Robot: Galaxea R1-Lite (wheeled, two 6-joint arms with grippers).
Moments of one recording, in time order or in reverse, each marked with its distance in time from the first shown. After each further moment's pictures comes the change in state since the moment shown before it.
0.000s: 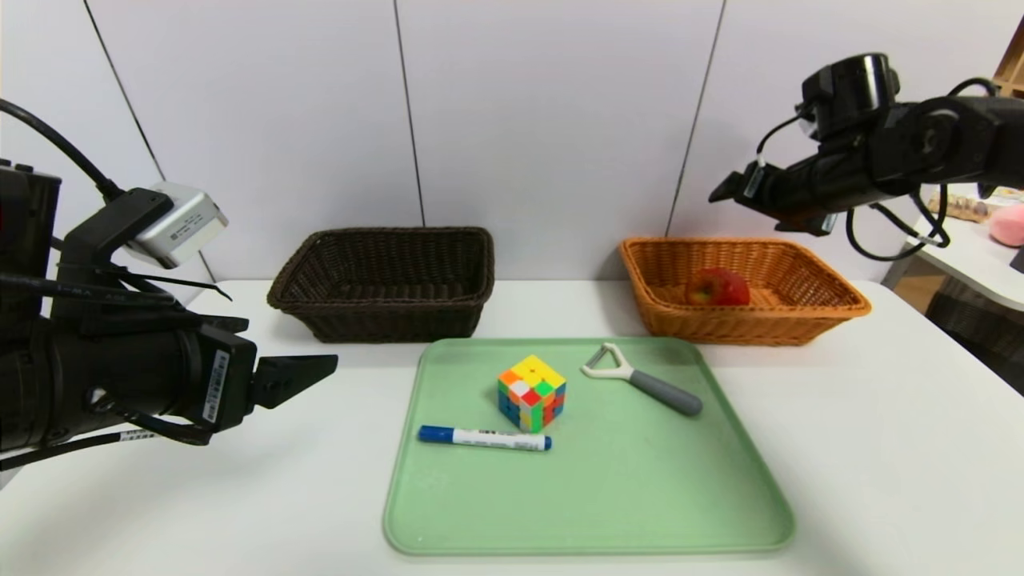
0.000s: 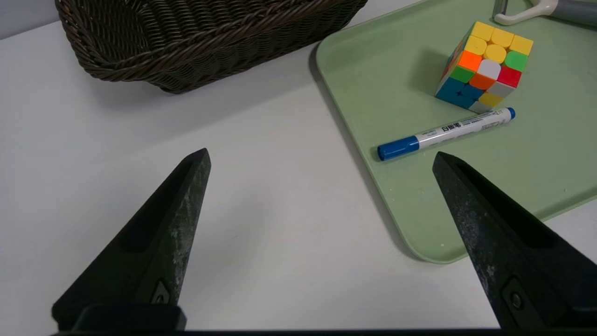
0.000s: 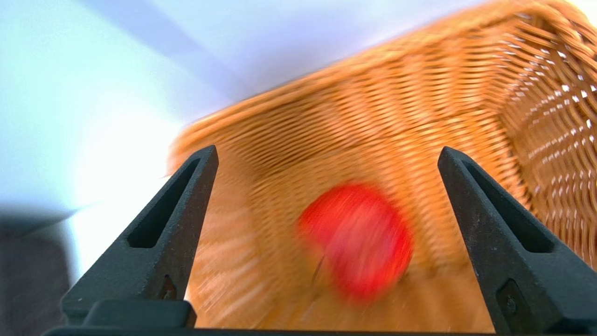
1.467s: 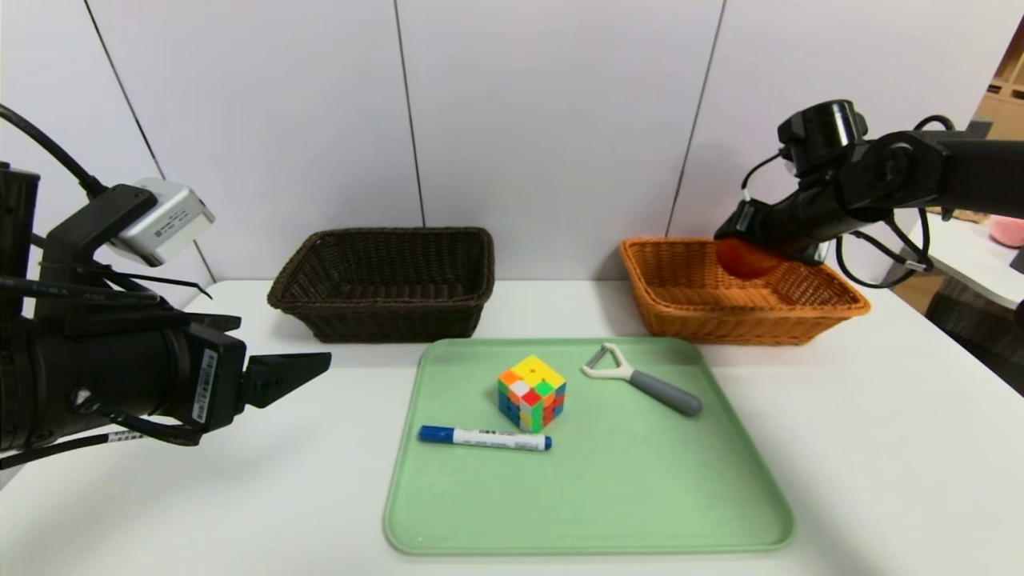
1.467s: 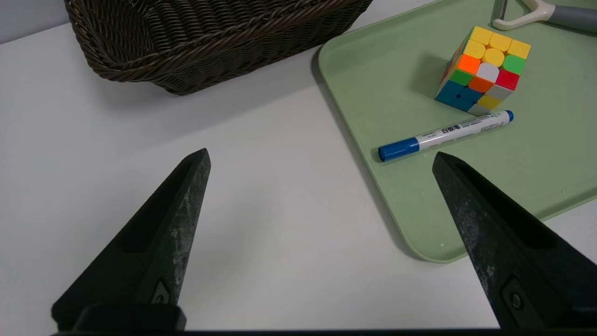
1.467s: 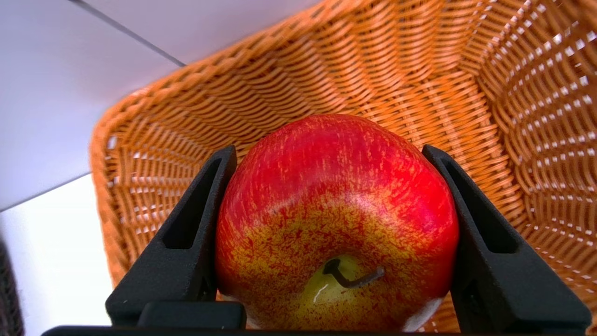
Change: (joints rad) left arm 0.006 -0.017 0.003 0.001 0.000 0.000; right arm -0.046 0.126 -0.001 0.028 -0.032 0.015
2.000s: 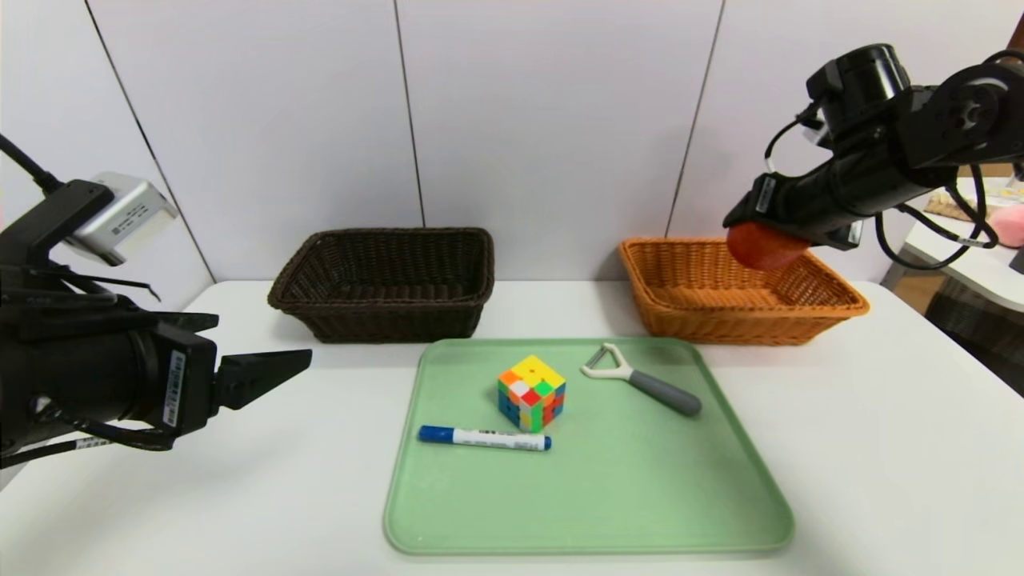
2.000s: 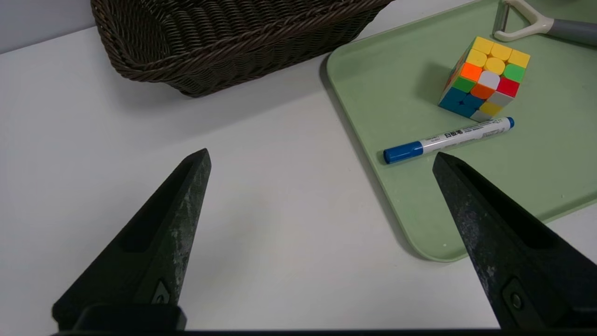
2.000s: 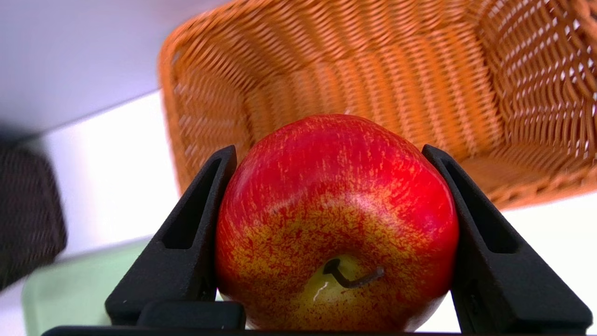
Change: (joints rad) left arm 0.019 -0.040 0.010 0.000 -0.001 0.000; right arm 0.056 -0.154 0.014 0.141 -0.007 -0.027
